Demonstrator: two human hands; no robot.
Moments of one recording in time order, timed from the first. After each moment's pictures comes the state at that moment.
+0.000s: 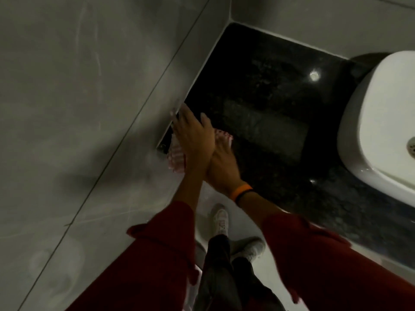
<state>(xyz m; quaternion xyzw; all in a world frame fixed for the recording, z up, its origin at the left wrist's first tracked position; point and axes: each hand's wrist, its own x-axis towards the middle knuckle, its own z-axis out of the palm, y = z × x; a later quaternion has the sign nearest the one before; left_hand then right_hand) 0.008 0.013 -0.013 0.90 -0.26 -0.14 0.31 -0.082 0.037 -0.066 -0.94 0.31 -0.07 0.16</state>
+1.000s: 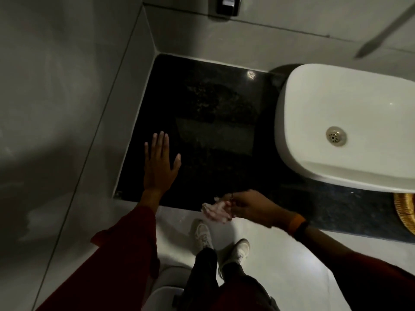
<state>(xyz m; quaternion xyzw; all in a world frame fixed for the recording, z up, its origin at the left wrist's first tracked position) 0.043 -0.009 -0.086 0.76 -0.64 -0.08 0.09 -0.256 0.004 0.007 -0.77 0.42 0.11 0.48</state>
